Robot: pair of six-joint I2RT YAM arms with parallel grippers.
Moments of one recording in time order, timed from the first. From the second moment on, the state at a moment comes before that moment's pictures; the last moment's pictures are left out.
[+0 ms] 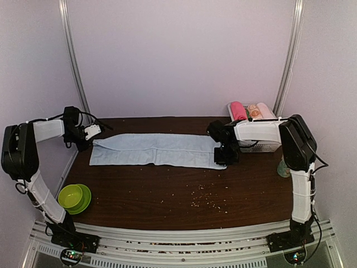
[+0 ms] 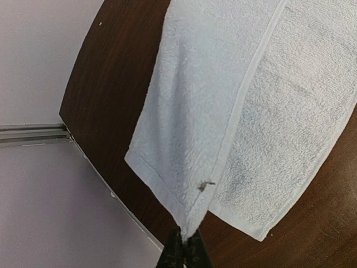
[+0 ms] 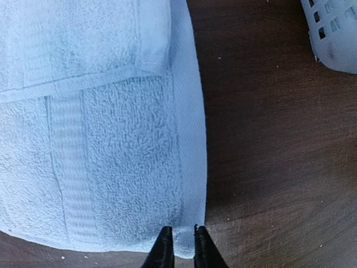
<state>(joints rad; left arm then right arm) 0.09 1.70 1.17 -0.42 0.09 1.12 0.59 2.10 1.56 -0.83 0.27 0.71</state>
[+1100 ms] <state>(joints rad) 0.09 1.72 1.25 -0.41 0.07 1.01 0.45 2.34 1.95 -0.80 0.22 0.81</state>
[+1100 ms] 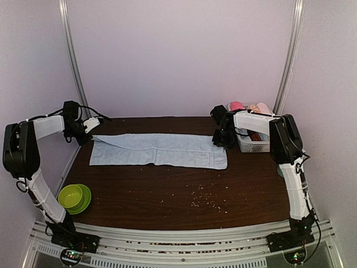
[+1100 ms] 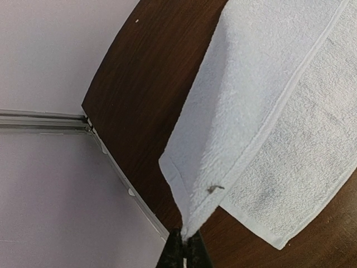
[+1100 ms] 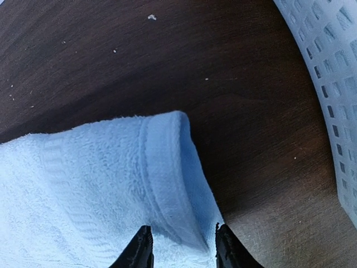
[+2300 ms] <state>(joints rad) 0.09 1.72 1.27 -0.42 0.03 1.02 0.42 2.26 1.90 -0.76 0.14 0.71</state>
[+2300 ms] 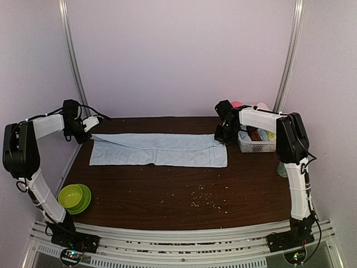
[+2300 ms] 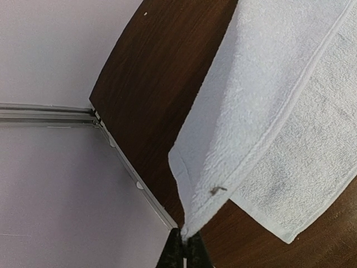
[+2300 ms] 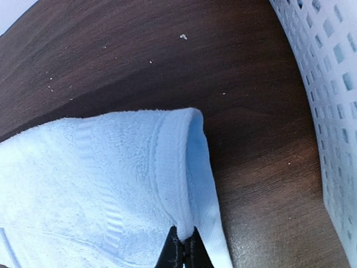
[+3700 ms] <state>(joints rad) 0.15 1.66 1.10 -0.47 0.09 1.24 0.41 2.17 1.81 -0.97 0.01 0.36</state>
